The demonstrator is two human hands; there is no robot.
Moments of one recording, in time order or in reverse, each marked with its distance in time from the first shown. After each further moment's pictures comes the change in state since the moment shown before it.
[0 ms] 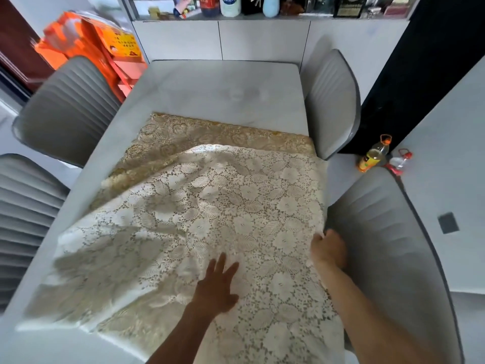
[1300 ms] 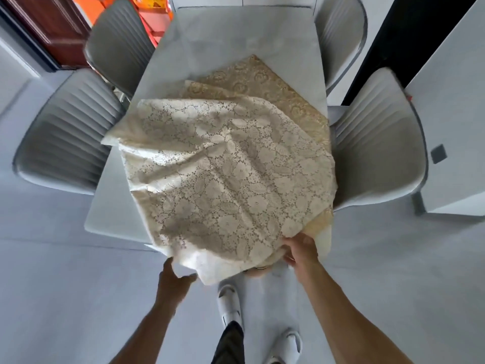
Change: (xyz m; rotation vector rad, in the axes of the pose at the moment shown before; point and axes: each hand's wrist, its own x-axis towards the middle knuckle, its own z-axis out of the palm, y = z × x) left_hand -0.314 -0.169 0.197 -0.935 0.287 -0.648; right_hand -0.352 0.164 0.055 0.864 -0.486 0.451
